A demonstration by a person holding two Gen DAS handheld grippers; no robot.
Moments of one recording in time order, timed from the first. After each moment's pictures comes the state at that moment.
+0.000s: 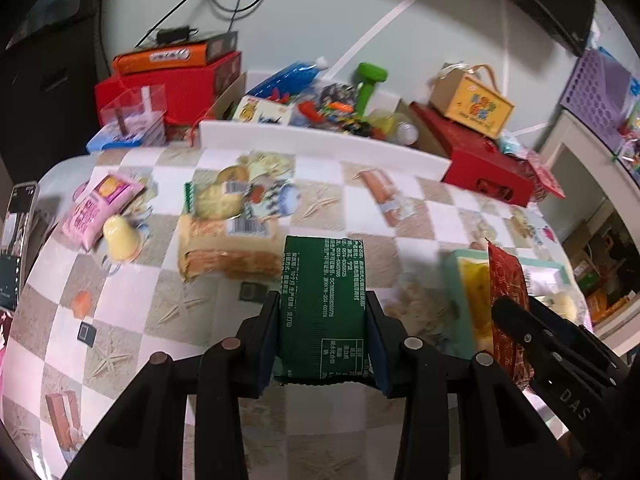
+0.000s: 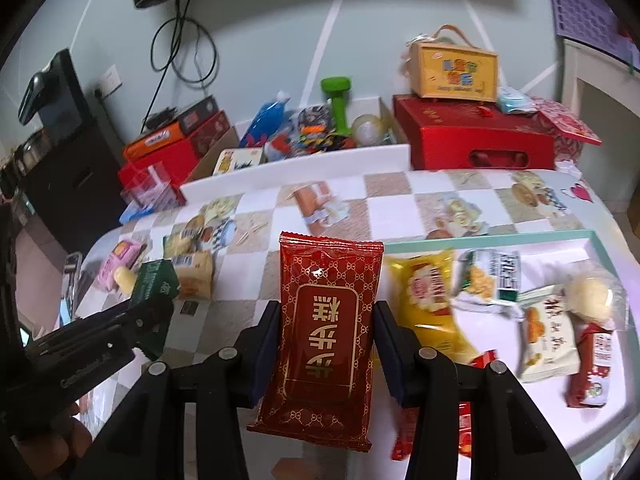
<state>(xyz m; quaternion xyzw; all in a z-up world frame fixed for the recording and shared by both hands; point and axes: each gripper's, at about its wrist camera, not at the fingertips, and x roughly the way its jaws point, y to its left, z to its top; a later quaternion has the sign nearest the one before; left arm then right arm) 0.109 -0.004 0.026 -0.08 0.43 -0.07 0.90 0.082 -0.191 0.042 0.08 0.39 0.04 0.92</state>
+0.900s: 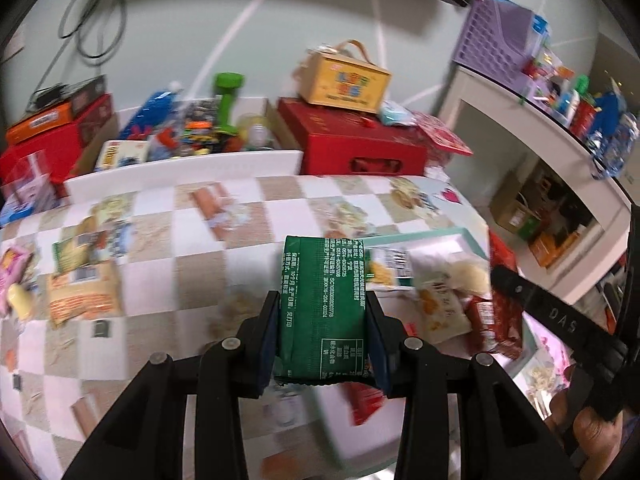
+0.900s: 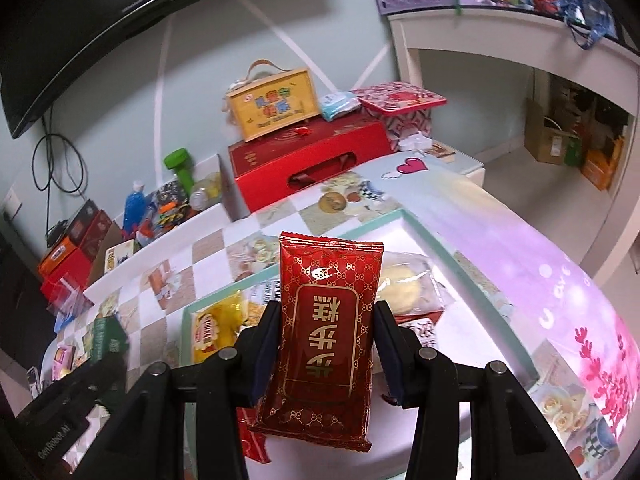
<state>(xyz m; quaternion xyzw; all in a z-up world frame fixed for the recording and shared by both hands) 0.100 -0.136 0.051 -0.03 0.40 -0.22 0.89 0.030 -0.348 0.063 0.18 0.35 -0.17 0.90</state>
